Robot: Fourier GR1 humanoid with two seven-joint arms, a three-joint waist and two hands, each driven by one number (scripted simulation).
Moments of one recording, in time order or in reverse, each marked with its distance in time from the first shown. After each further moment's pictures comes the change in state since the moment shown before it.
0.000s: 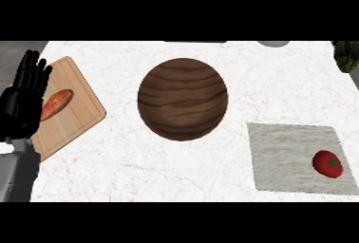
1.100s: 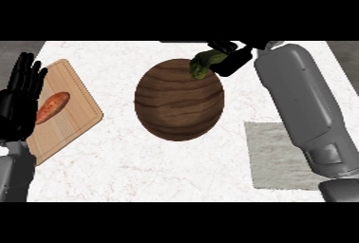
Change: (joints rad) left arm 0.015 0.007 0.021 -0.005 -0.001 -0.010 0.003; right arm -0.041 0.504 0.199 -0.273 -0.014 0.104 0.488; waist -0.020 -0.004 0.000
